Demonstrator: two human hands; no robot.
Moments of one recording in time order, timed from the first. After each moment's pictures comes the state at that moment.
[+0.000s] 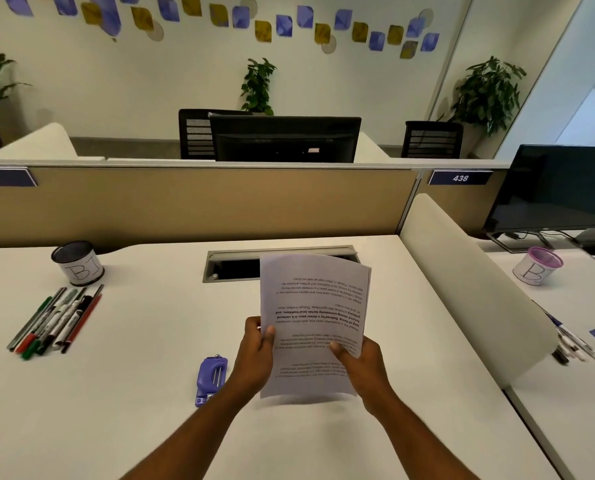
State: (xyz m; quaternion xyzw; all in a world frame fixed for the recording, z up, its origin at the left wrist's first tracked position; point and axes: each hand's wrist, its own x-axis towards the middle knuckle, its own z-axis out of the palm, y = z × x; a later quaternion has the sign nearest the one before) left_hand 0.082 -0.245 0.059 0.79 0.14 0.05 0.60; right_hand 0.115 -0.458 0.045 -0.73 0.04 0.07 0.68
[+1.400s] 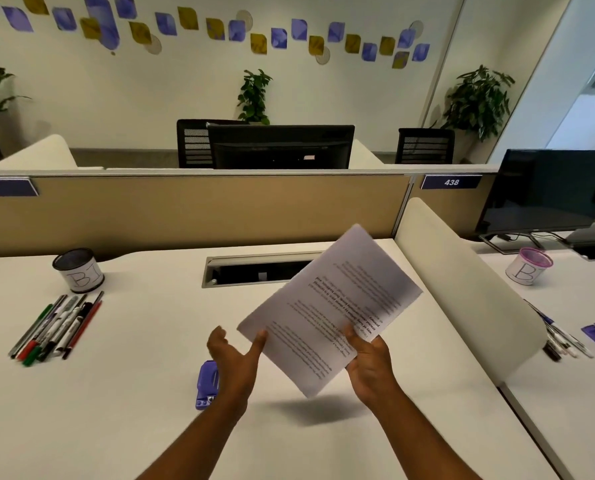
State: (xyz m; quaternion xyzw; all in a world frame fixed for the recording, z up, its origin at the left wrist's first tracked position) left_hand 0.064 -0.239 0.059 0.66 0.31 0.14 0.67; right_hand 0.110 -0.453 0.077 -0.50 0.11 0.08 0.86
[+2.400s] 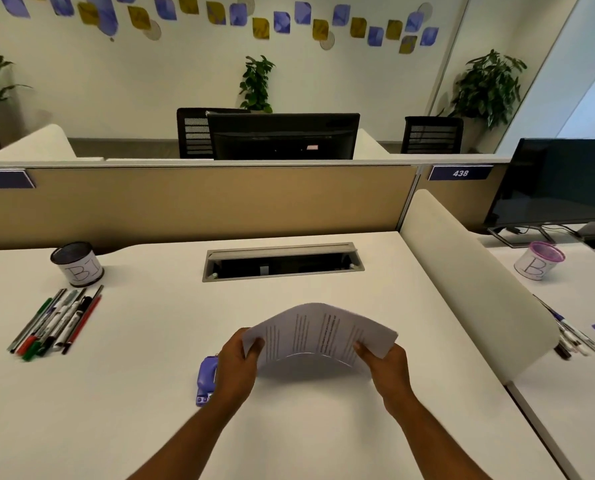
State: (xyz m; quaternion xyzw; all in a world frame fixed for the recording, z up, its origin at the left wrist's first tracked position) left_hand 0.069 -0.225 0.038 0.77 0.18 0.13 0.60; right_hand 0.121 -0.494 0.035 -0.73 0.11 0.01 0.68
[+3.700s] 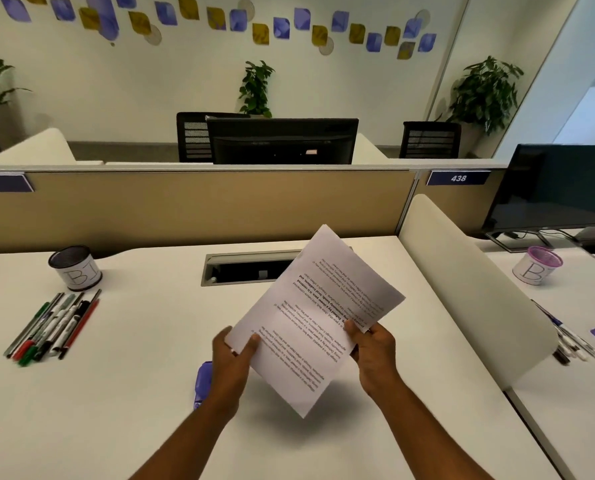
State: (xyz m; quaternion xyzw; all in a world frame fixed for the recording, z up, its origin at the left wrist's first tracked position) left_hand 0.069 -0.223 0.052 0.63 0.26 0.10 0.72; right_hand 0.138 -0.457 0.074 -0.58 0.15 0.05 0.80
